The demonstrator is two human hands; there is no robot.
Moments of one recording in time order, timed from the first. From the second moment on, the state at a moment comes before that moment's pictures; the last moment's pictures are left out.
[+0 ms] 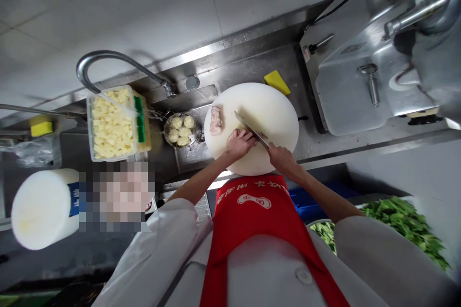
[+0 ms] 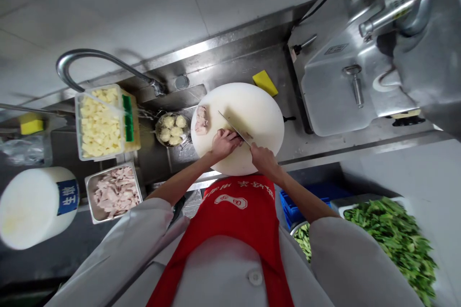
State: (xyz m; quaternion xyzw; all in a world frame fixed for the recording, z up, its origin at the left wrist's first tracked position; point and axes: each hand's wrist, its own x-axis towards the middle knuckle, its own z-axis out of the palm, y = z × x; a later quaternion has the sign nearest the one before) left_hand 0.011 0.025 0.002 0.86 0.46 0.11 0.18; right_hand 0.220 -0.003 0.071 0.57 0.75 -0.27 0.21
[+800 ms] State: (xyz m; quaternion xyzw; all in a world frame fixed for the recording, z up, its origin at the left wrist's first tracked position) left_hand -0.005 0.006 0.002 0.78 0.57 0.18 0.21; right_hand 0.192 0.012 0.071 0.60 0.73 -0.31 0.15
